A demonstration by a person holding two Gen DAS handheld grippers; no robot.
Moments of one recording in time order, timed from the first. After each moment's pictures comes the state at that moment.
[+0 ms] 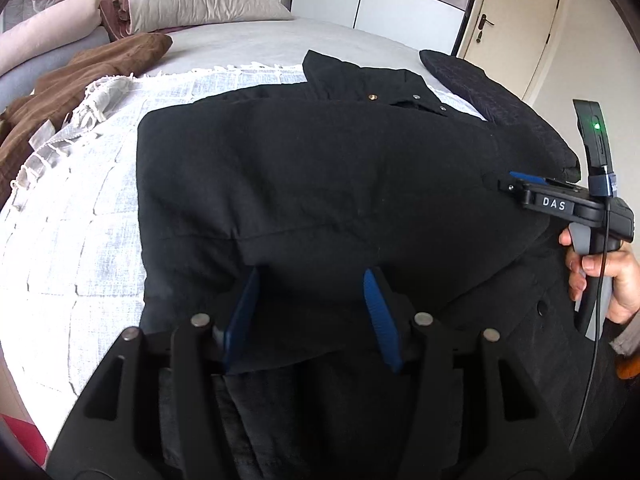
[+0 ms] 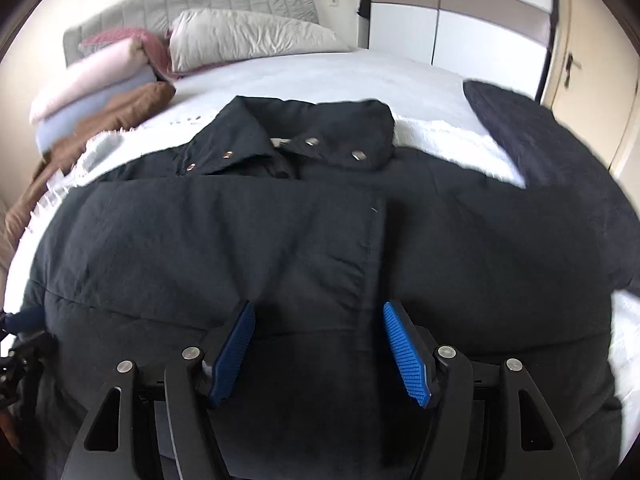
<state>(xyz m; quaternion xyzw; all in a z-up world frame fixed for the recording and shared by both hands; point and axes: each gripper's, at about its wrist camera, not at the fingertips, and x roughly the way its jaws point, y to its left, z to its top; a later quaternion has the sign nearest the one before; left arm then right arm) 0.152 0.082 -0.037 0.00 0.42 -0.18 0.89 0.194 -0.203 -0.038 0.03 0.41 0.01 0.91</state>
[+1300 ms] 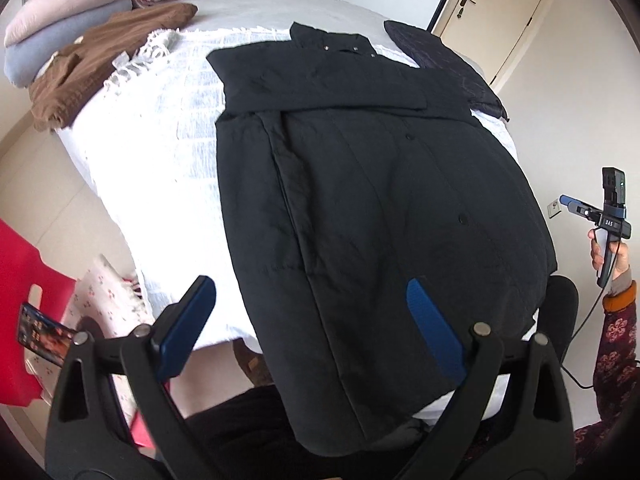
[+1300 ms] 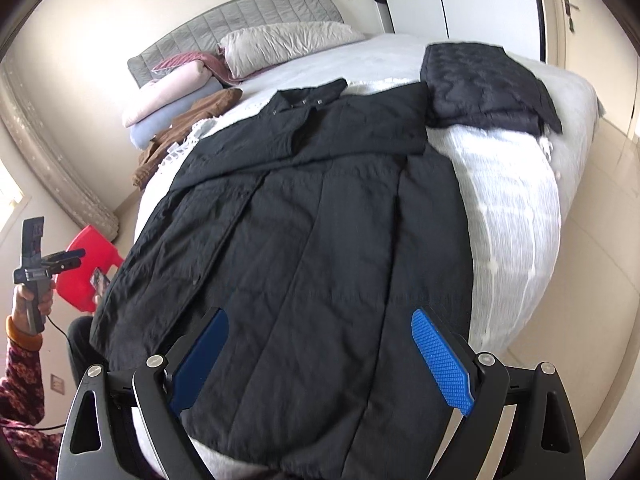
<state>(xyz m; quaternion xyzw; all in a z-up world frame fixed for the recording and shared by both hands) -0.102 0.178 0.041 -0.02 0.51 -0.21 0.84 -0.157 -0.382 0.040 0.10 0.44 0.13 0.88</state>
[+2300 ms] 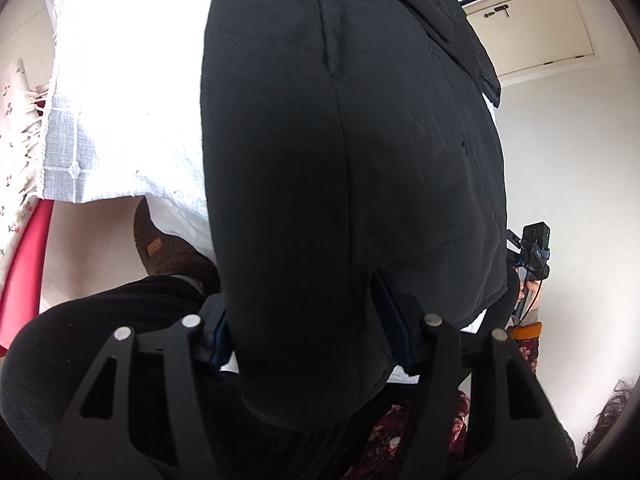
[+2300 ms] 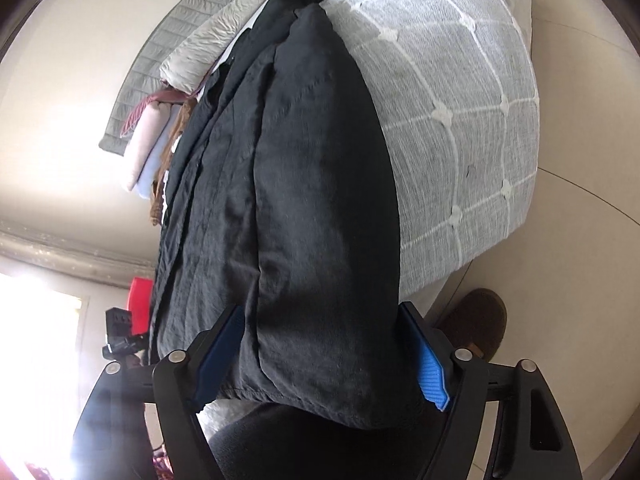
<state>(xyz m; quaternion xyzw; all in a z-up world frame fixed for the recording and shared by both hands) -0.134 0.189 -0.075 -0.20 0.65 -0.26 0.69 -0.203 -0.457 -0.093 0.36 0.52 0.15 0.76</state>
